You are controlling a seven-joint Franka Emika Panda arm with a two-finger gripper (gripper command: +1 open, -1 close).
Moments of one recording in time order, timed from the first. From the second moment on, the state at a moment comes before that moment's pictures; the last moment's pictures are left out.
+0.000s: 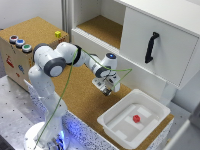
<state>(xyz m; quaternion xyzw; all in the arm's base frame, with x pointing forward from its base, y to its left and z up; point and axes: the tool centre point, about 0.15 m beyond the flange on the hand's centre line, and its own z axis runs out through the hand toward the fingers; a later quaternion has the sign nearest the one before) 0.426 -0.116 0.214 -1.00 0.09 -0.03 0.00</state>
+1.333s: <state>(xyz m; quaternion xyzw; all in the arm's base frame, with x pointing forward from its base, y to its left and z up) 0.372 -0.235 0.383 -0.99 0.08 -0.13 -0.06</state>
